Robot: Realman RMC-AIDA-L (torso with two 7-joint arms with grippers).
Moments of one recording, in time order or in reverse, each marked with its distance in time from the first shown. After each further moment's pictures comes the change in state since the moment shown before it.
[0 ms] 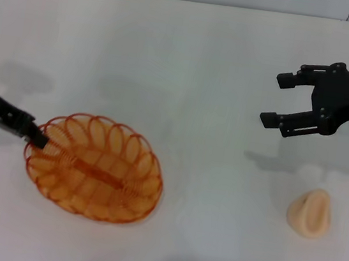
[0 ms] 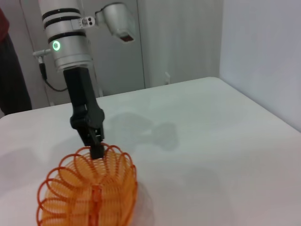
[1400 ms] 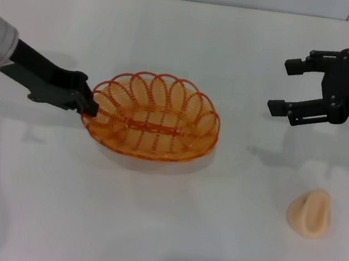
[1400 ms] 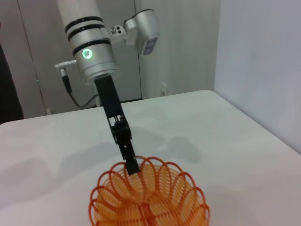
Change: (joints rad) left arm -0.111 -0.022 -0.025 -0.108 -0.078 -0.119 -0.323; right arm 0.007 -0.002 0.048 -0.044 0.005 -0.038 0.005
